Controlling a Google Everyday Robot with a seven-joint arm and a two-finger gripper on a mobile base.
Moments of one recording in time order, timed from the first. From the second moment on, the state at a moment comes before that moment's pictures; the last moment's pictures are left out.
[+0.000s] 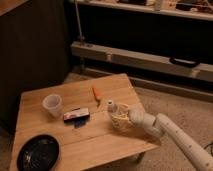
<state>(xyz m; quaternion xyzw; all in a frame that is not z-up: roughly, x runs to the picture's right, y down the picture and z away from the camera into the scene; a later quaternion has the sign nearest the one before) 0.060 0.113 0.776 -0.10 -0.69 0.34 0.63</state>
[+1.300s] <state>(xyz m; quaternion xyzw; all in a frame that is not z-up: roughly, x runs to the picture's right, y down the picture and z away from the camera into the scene) 0.060 0.127 0.779 -0.11 -0.68 0.34 0.64</state>
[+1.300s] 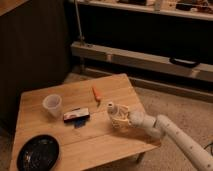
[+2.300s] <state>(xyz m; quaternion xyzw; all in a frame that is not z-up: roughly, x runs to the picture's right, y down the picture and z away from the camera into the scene) 0.060 0.129 0.780 -0.12 -0.68 0.34 0.64</state>
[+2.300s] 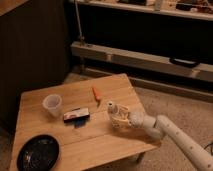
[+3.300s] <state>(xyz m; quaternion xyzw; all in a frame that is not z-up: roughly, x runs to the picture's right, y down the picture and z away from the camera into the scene) 0.110 0.147 0.782 -0.13 -0.62 0.33 0.70</state>
